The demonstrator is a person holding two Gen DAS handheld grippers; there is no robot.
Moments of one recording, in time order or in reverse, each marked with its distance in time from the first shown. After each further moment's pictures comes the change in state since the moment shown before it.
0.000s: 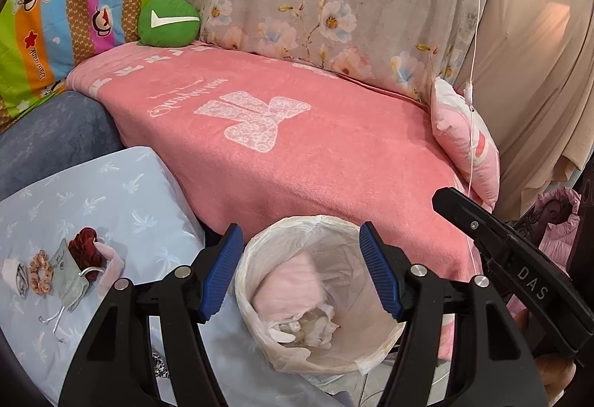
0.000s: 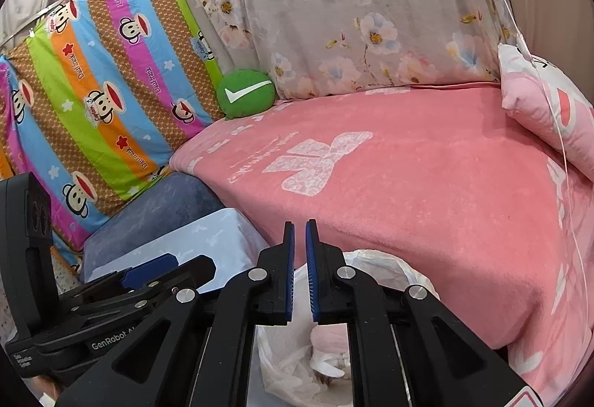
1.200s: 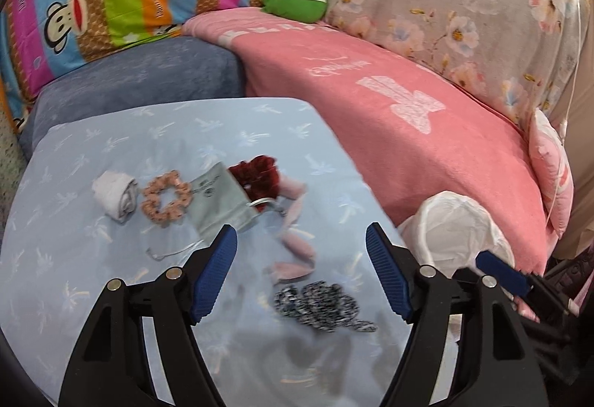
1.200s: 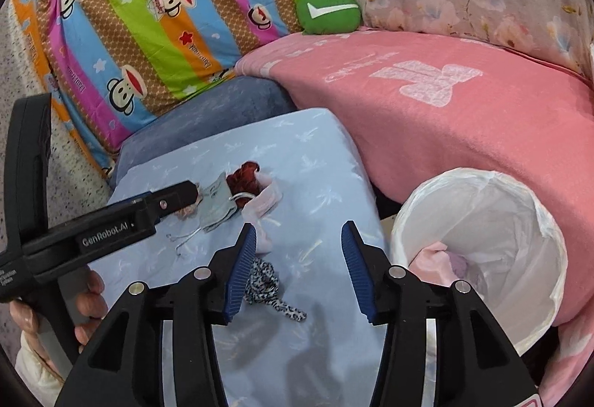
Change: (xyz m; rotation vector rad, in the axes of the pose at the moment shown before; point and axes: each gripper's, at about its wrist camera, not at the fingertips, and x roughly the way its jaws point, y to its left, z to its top) left arm -0.054 0.154 -0.066 -0.238 0.031 0.292; right arm 0.060 0.145 -0.120 -0.219 0.298 0.174
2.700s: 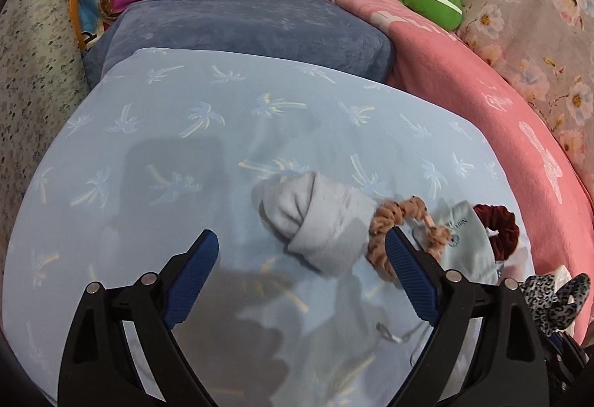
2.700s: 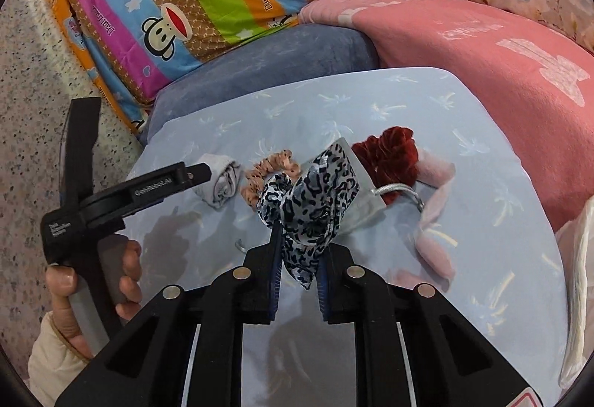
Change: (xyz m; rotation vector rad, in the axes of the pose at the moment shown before) left arm 0.062 0.204 0.011 -0.286 0.069 0.218; right arm 0.141 0.135 0.024 -0.093 0.125 0.141
